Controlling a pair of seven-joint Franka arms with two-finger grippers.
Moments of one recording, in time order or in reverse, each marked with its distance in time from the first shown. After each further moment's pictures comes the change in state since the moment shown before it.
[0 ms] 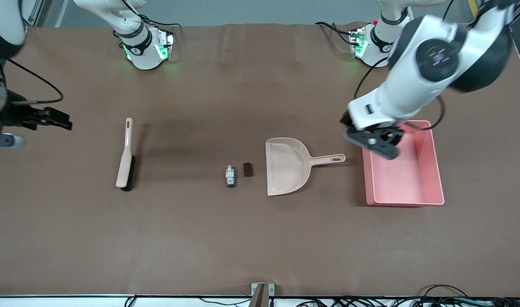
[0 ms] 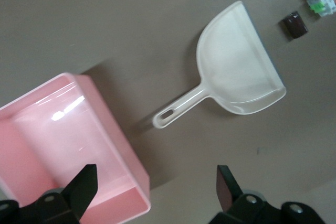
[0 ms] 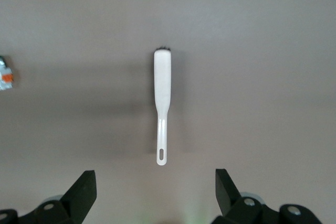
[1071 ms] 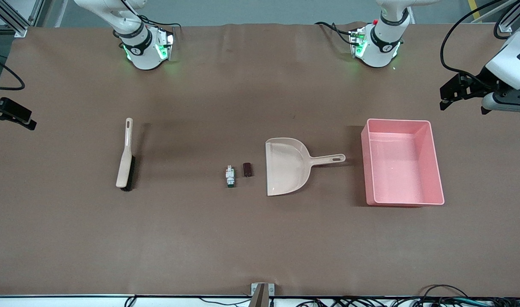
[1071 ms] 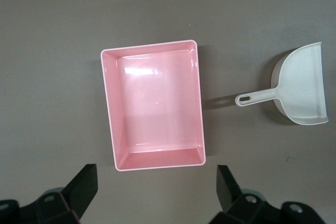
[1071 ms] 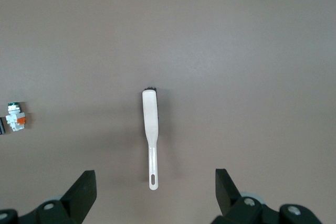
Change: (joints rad) left arm 0.156 -0.313 0.238 0.016 -0.063 -0.210 -0.023; right arm -0.057 -0.023 -0.015 0.181 -0.003 -0.012 0.005
